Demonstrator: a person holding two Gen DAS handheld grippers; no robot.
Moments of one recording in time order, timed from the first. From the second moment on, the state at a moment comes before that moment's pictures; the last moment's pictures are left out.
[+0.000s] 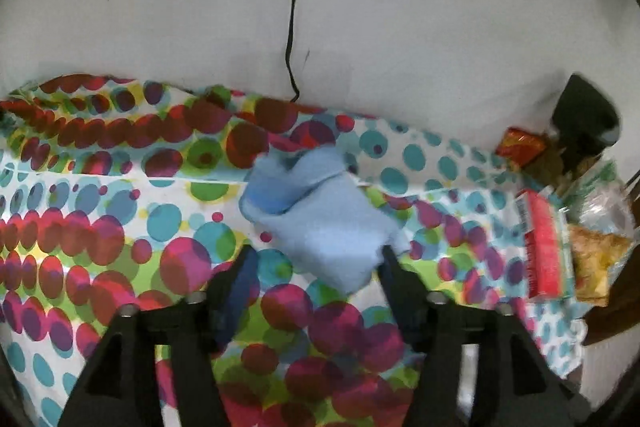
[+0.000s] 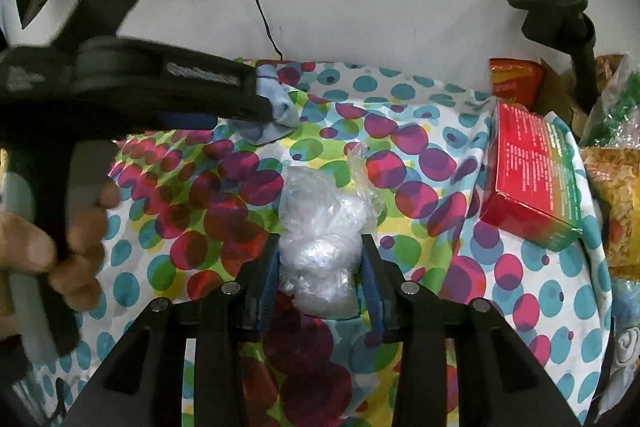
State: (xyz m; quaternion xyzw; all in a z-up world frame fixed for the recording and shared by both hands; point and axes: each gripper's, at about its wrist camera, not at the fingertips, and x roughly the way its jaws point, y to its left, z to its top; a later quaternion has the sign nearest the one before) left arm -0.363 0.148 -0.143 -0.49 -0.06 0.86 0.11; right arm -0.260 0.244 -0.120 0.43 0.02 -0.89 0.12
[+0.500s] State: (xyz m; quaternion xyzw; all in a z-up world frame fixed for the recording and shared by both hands) left arm -0.355 0.168 -0.143 -0.45 -0.01 0.89 0.09; right arm -0.262 0.242 -0.121 0.43 0.02 -0.89 0.12
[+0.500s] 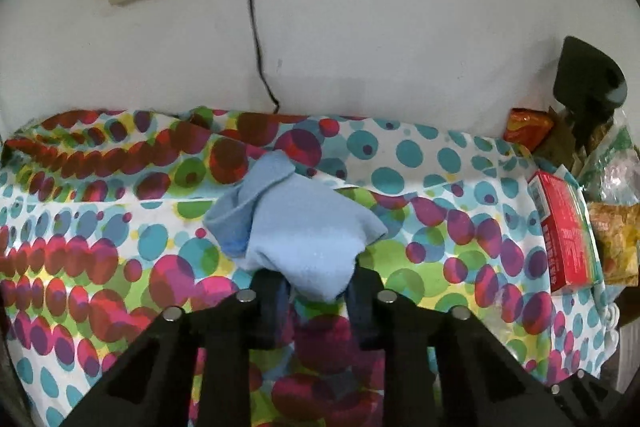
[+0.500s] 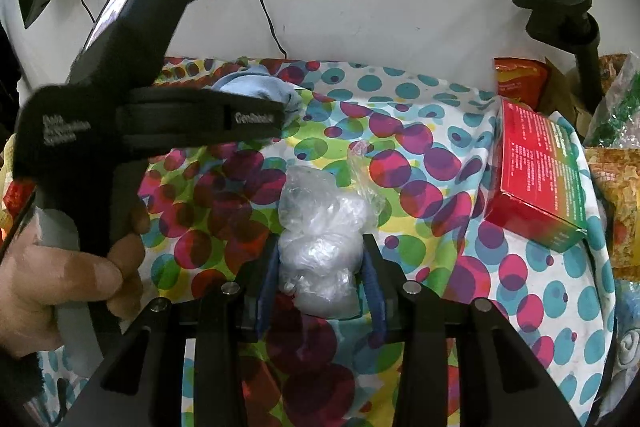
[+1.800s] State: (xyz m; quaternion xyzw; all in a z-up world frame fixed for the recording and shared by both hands) left arm -0.140 -0.103 -0.045 -0.42 0.00 0.91 -0.07; right arm -0.258 0.245 -0.118 0.43 0.06 -0.89 0.10
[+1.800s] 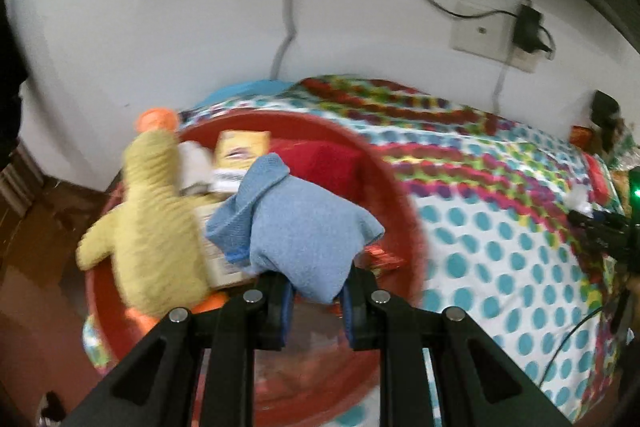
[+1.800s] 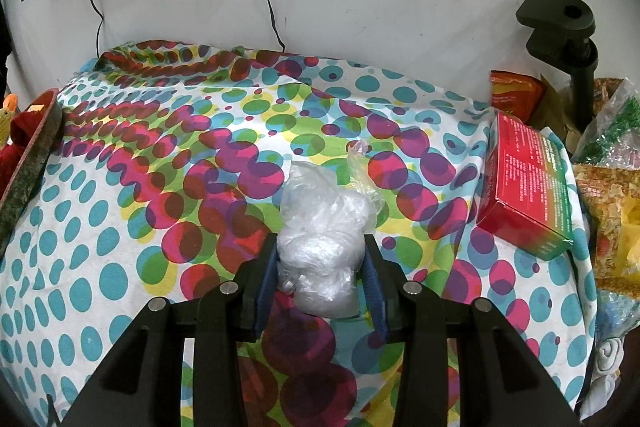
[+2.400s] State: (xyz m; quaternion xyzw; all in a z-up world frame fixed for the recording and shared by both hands) left arm -0.116 -0.179 -0.077 -0.44 -0.03 0.89 -0.08; right arm -0.259 0.239 -0.119 0.43 0.07 -0.89 0.10
